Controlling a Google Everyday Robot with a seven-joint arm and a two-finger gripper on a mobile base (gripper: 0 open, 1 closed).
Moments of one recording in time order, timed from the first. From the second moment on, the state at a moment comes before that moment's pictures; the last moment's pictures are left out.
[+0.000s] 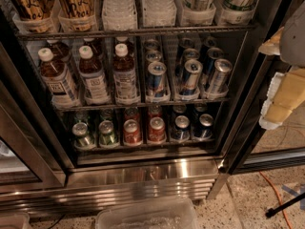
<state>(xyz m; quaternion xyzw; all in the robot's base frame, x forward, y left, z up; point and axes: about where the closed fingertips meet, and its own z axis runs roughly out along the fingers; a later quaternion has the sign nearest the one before) 0.438 -0.217 0.976 -0.60 0.78 -0.03 0.16</state>
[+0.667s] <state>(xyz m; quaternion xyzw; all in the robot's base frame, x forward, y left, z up) 0.435 -0.201 0.969 -0.60 0.78 -0.01 0.19</state>
